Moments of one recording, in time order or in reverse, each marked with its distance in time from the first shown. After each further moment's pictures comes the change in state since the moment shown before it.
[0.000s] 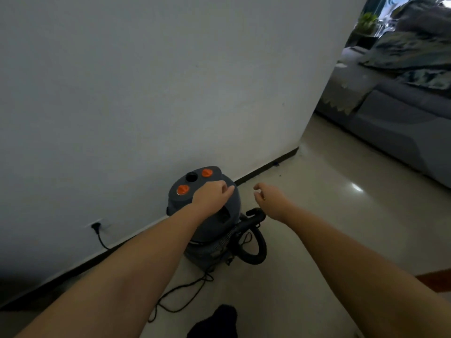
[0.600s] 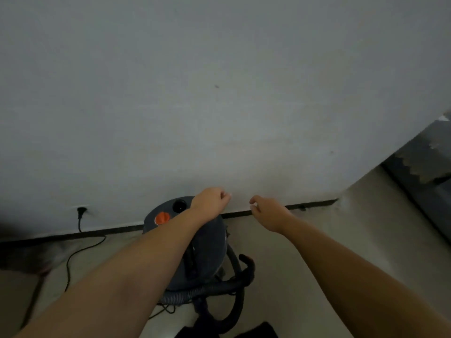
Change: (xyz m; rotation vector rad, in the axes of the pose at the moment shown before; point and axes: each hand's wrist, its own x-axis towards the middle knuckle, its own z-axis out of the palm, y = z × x) left_hand 0.224 0.015 0.002 -0.124 0.135 -0.387; right_hand 0.268 0.044 -0.093 -0.310 -0.339 -0.331
